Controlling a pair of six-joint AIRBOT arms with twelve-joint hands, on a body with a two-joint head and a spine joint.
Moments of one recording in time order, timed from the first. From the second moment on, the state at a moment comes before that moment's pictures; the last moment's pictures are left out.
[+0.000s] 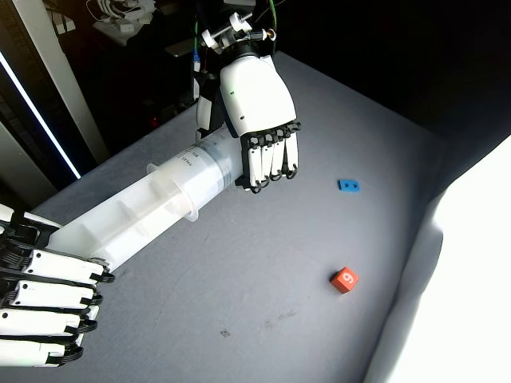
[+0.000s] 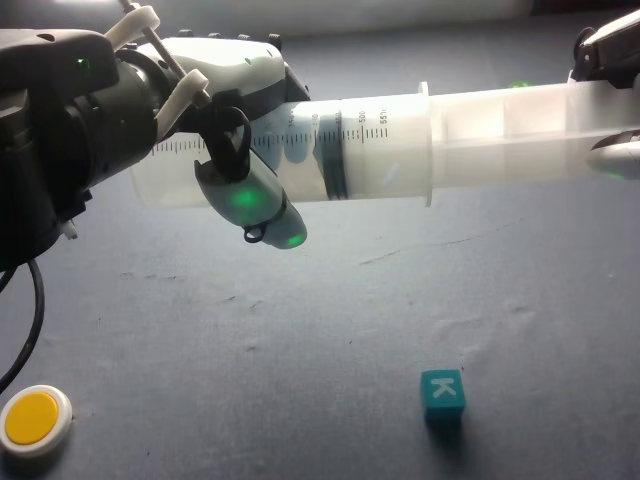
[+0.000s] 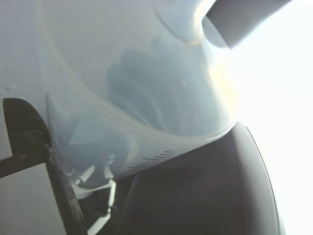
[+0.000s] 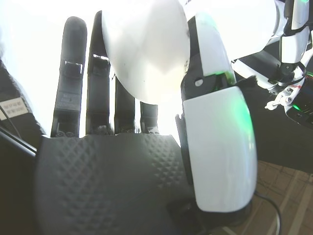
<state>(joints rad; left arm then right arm) 0.28 -1.02 0.86 -1.89 -0.58 2.67 -0.40 -0.64 0.78 0.47 0.44 -1.02</state>
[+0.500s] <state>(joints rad) 0.28 -1.02 0.86 -1.89 -0.58 2.67 -0.40 -0.64 0.78 0.46 0.45 -1.00</state>
